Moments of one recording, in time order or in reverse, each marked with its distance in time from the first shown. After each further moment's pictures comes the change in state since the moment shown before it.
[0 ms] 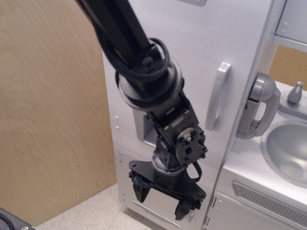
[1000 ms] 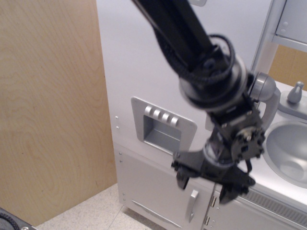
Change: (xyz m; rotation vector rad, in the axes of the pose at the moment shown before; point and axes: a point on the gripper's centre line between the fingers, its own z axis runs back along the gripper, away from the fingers) arm 0.042 -0.044 0.020 0.040 -0.113 0.090
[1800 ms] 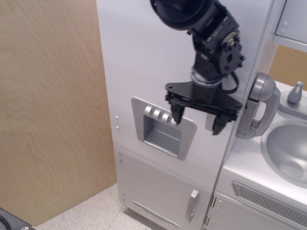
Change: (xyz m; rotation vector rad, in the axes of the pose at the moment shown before) arm 0.080 0.033 0.025 -0.055 -0.047 -0.007
